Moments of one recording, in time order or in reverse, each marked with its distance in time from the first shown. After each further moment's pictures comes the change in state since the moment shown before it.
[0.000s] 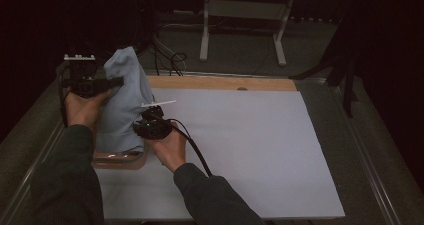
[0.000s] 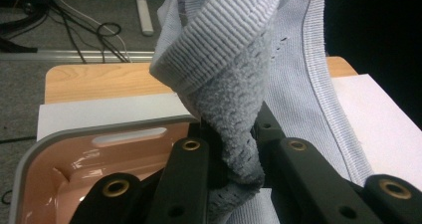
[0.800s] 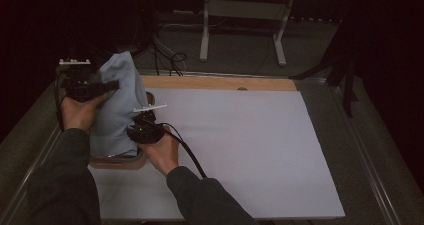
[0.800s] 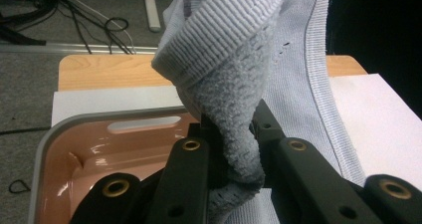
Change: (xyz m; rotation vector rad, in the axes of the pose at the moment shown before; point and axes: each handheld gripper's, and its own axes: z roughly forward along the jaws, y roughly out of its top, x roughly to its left) left arm 0.012 -0.011 -0.003 0.004 0.019 -0.020; right arm 0.011 -0.008 0.019 0.015 -0.003 -0.014
